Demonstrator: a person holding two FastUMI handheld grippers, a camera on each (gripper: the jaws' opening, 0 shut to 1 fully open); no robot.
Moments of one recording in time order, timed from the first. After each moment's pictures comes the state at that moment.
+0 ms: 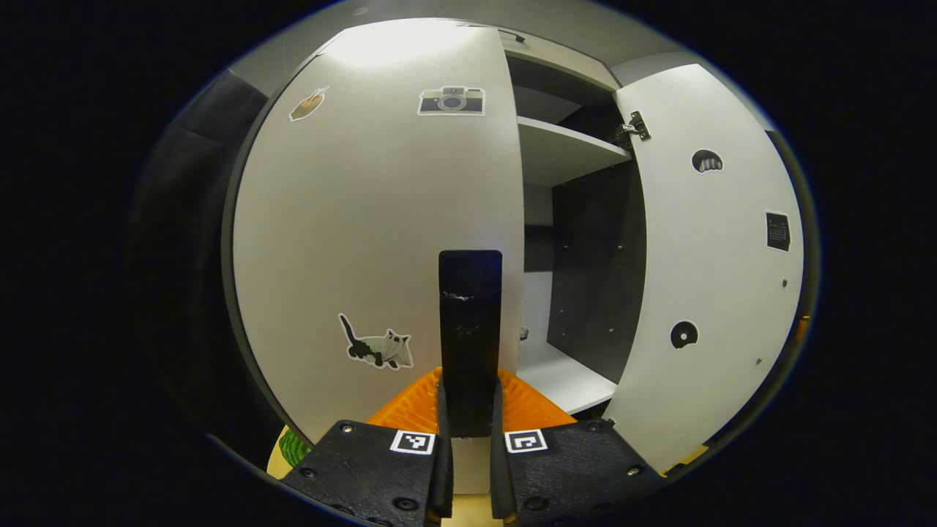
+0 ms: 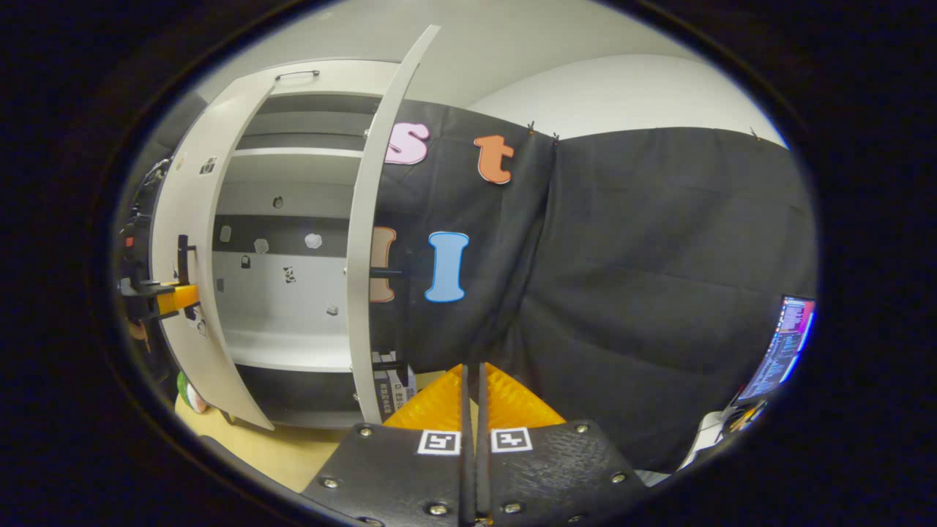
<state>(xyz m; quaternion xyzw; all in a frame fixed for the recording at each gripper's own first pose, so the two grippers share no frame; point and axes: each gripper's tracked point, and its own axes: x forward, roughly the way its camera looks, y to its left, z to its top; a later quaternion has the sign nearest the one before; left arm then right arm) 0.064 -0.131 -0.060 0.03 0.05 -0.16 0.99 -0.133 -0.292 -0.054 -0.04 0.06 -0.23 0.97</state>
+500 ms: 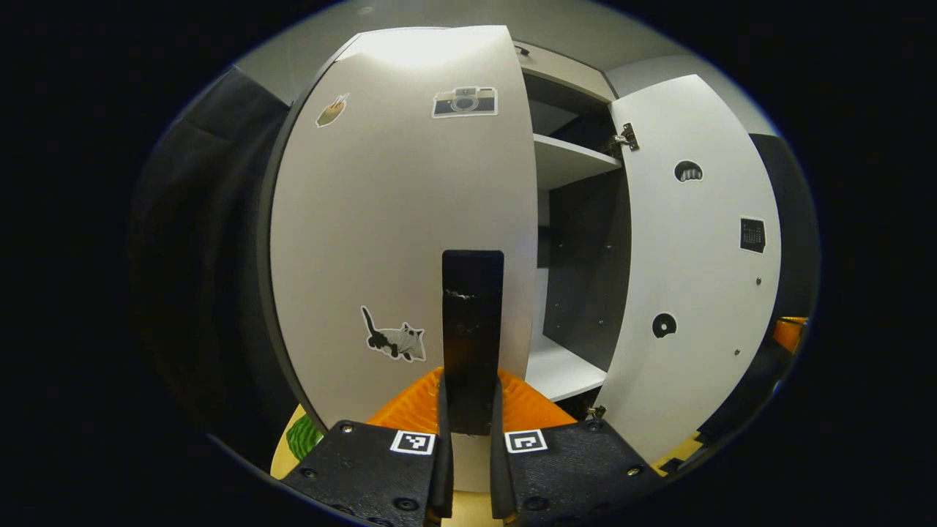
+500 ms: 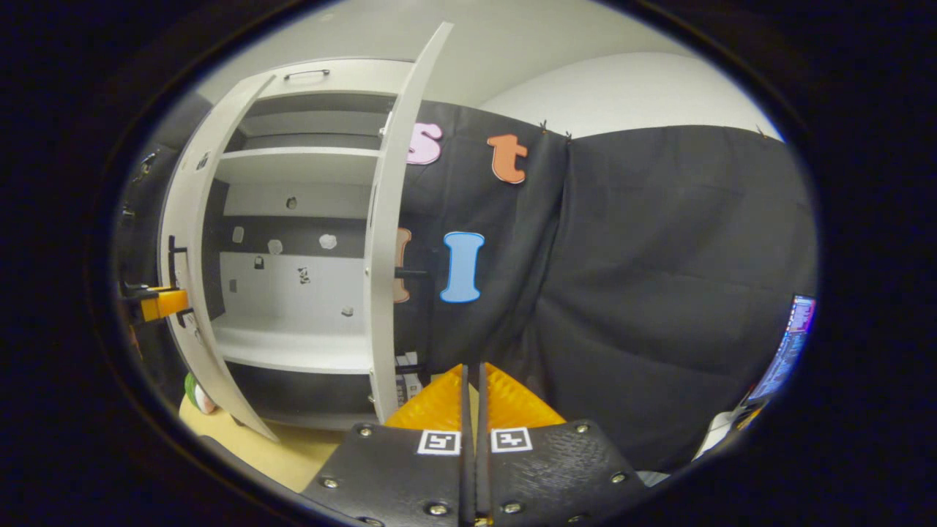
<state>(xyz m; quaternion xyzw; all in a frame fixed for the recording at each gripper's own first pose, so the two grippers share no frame) 0.020 -0.106 -0.058 0.02 0.06 -0.16 0.99 -0.119 -0.282 -0.056 -0.04 0.06 -0.21 0.98</state>
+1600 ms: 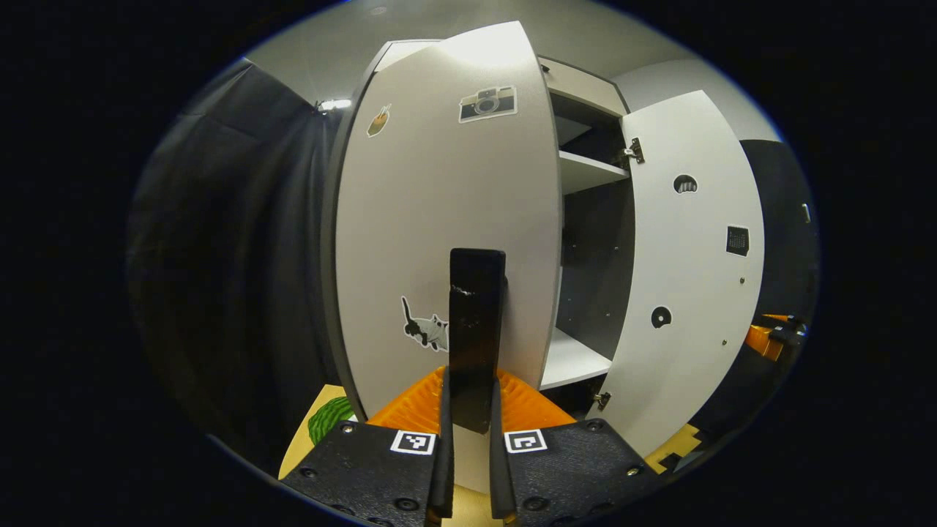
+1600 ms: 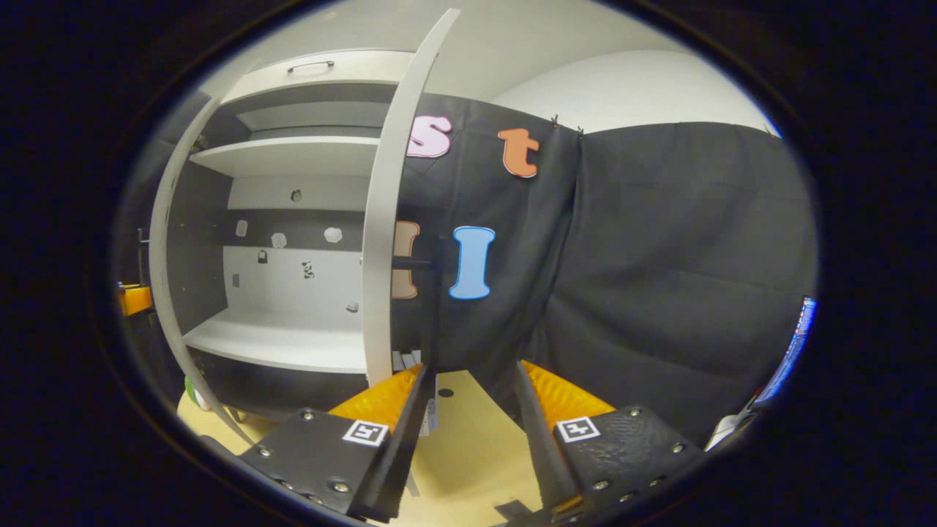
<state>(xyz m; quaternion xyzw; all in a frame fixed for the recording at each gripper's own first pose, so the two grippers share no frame) -0.028 -0.060 -0.055 0.01 0.07 -0.12 0.99 -0.094 -0.293 -0.064 -0.04 0.08 -0.19 0.98</state>
